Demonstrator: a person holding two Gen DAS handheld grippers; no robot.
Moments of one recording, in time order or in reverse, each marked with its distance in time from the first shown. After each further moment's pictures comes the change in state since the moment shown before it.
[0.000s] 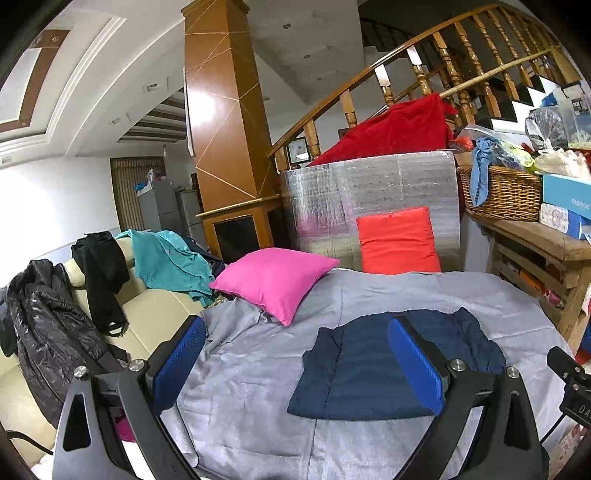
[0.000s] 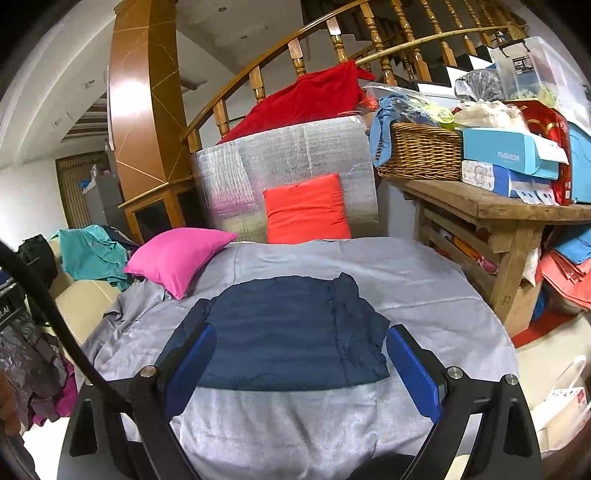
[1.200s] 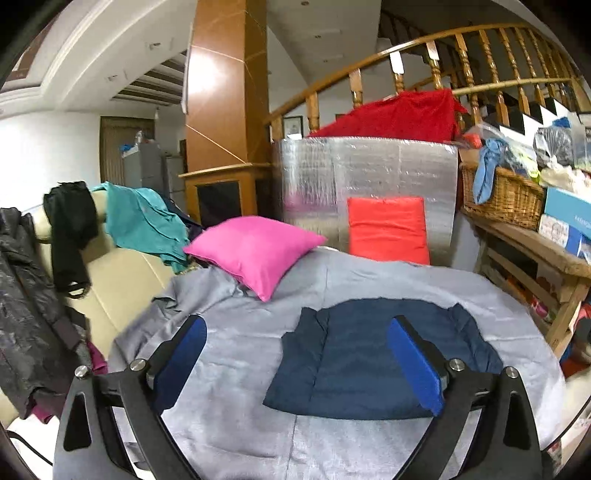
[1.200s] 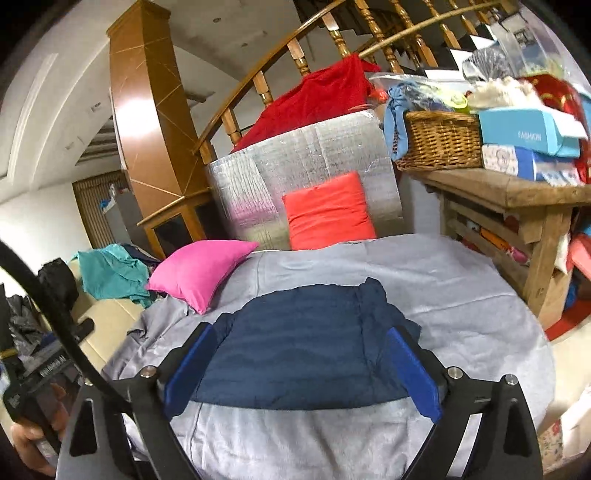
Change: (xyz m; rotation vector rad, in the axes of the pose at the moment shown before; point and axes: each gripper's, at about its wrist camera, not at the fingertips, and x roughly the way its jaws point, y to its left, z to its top) left arm 0.068 0.031 -0.031 -0.130 0.079 -0.095; right arm 0.016 -0.006 0.013 0.057 -0.014 0.109
